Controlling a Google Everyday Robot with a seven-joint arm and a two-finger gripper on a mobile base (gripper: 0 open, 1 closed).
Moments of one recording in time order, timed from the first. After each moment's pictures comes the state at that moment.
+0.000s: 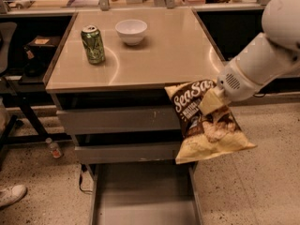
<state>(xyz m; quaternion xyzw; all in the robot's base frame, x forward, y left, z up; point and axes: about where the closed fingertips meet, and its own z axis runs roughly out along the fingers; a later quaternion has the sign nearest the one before) 0.490 -0.159 0.840 -0.30 0.93 0.15 0.14</state>
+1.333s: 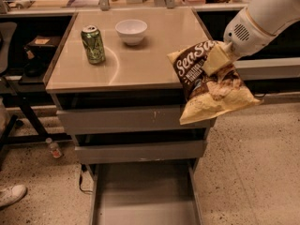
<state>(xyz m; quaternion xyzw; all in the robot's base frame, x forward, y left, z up) 0.551 -0.167 0.920 -0.31 0.92 0.14 0.18</state>
